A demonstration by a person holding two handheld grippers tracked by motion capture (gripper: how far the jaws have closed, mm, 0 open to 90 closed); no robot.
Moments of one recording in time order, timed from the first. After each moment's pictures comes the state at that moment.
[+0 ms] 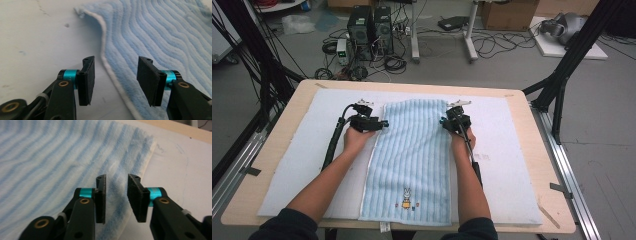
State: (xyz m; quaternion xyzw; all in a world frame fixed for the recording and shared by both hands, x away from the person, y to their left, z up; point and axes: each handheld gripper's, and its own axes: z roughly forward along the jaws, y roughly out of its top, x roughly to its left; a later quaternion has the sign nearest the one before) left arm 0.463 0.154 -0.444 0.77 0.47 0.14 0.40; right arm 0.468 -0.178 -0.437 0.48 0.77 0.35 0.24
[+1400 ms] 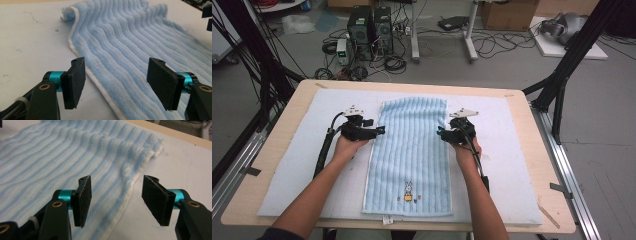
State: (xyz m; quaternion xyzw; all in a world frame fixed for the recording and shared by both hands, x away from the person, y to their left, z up) left arm 0.424 0.187 -0.446 0.75 0.42 0.14 0.50; right arm 0.411 -0.186 -0.420 0.43 0.78 0.39 0.23
